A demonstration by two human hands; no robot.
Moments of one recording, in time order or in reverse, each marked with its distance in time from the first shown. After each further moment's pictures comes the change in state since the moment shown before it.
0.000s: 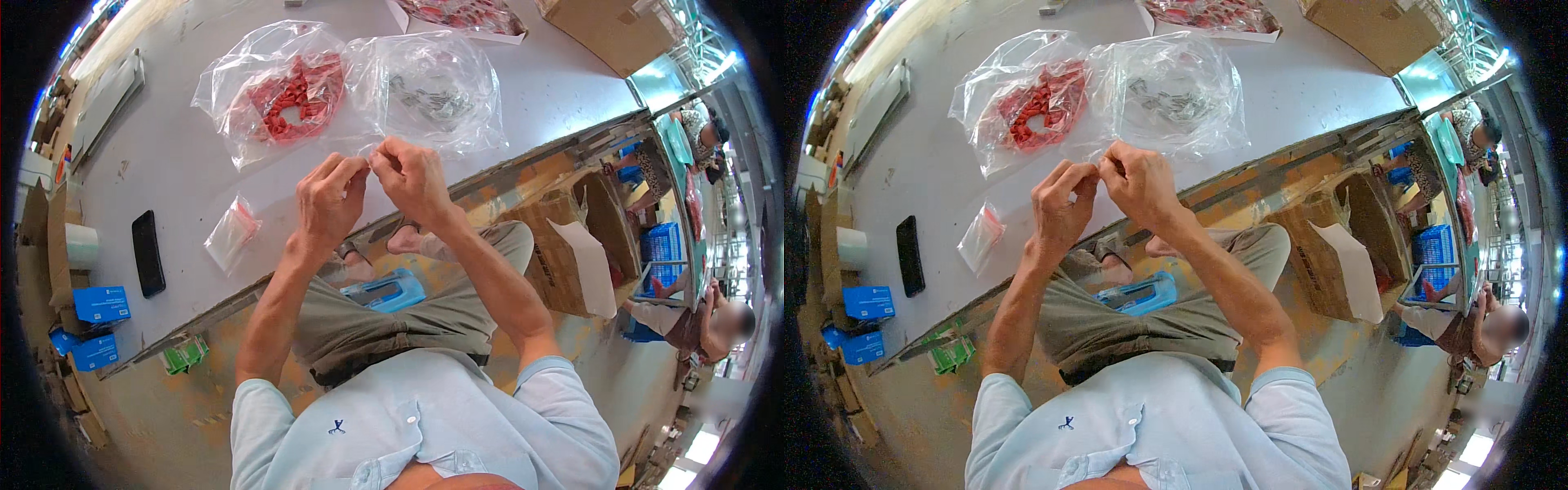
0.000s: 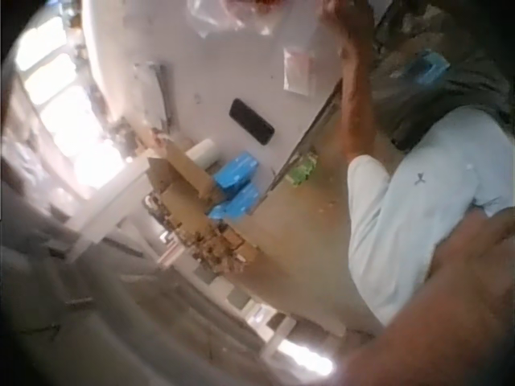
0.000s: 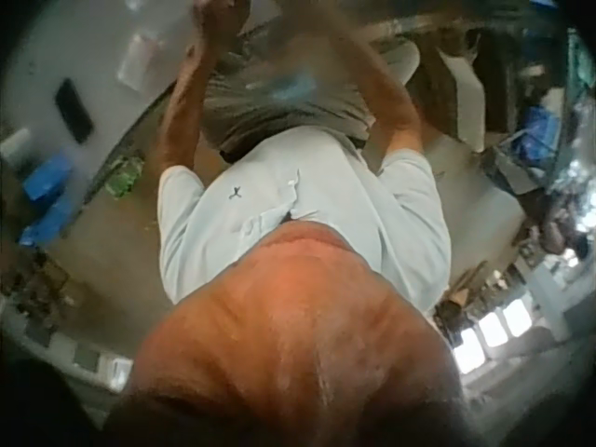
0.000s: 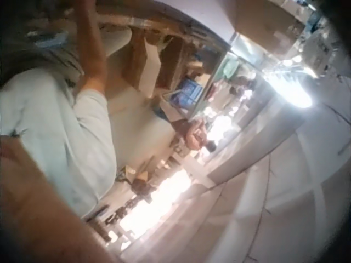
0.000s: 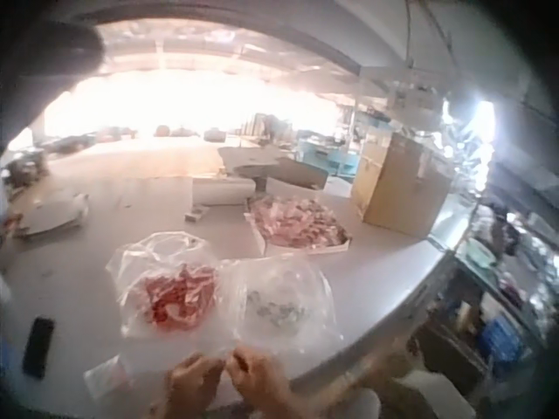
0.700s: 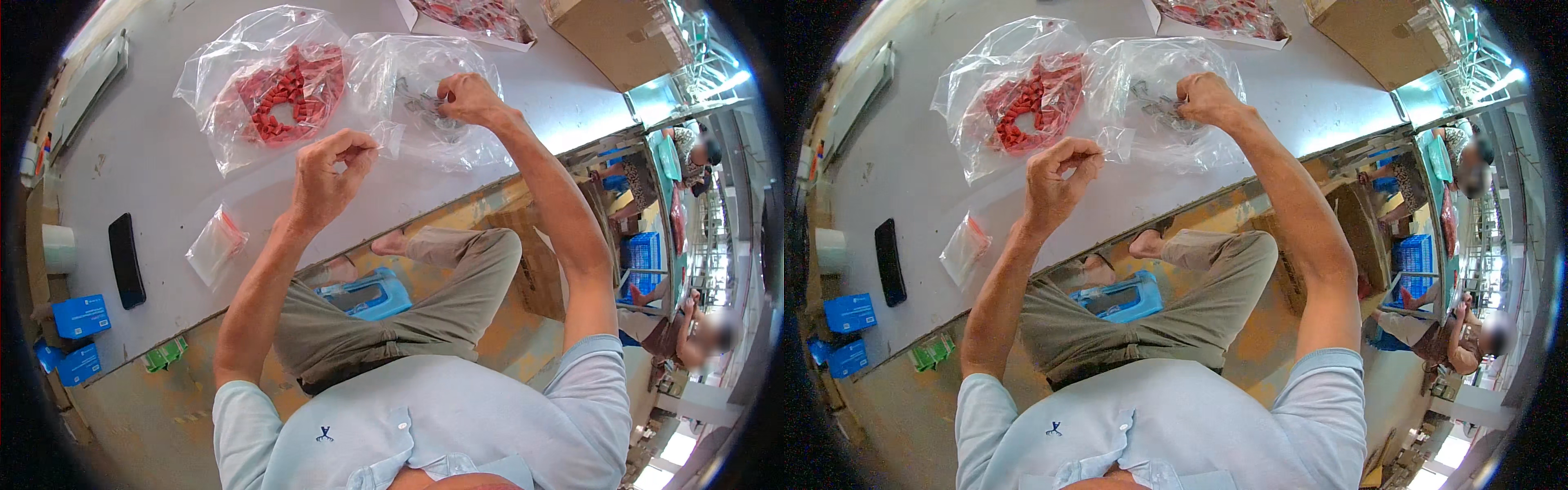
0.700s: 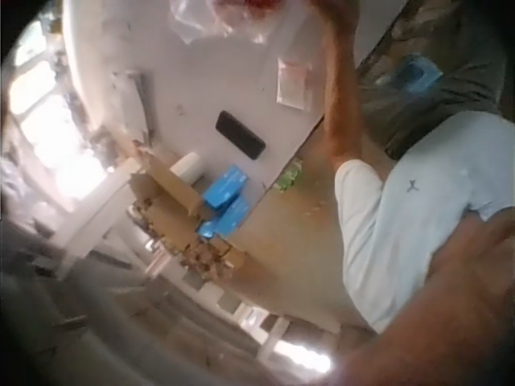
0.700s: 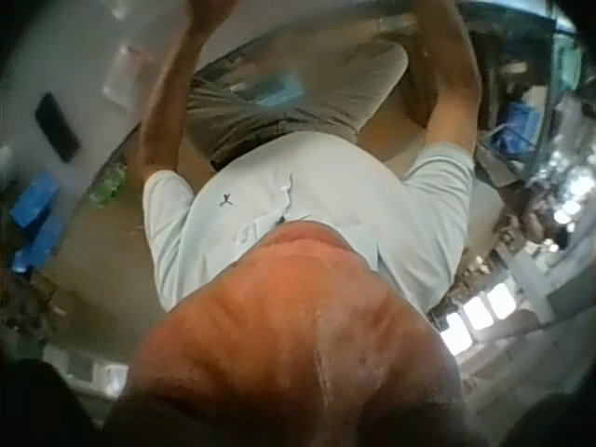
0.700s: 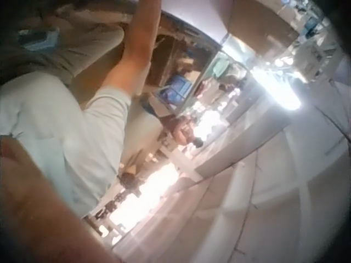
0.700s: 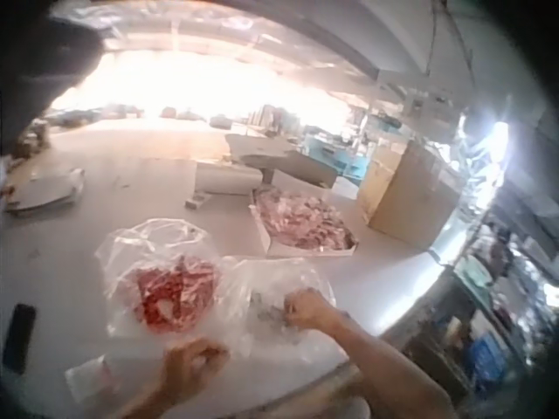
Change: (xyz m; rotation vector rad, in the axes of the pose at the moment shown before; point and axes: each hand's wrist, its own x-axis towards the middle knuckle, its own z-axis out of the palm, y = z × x) left_hand 0.038 -0.028 0.011 -0.447 -0.115 -0.290; right_hand 0.154 0.110 -0.089 -0.735 -0.458 -0.017
